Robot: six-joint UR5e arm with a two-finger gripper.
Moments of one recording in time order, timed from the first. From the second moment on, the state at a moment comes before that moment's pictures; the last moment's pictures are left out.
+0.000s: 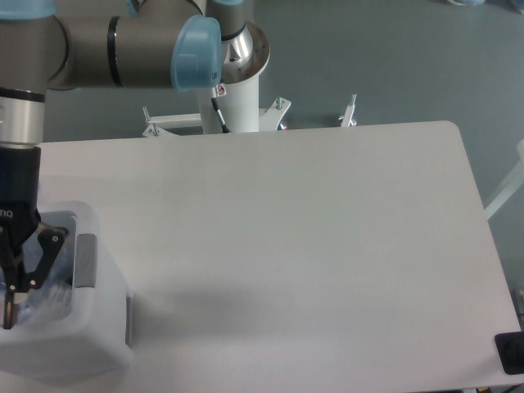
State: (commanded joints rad) arm 1.99 -1.98 -1.14 -0.65 1.45 -0.05
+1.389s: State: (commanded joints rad) arm 2.52 -1.76 -1.43 -1.06 1.66 0.90
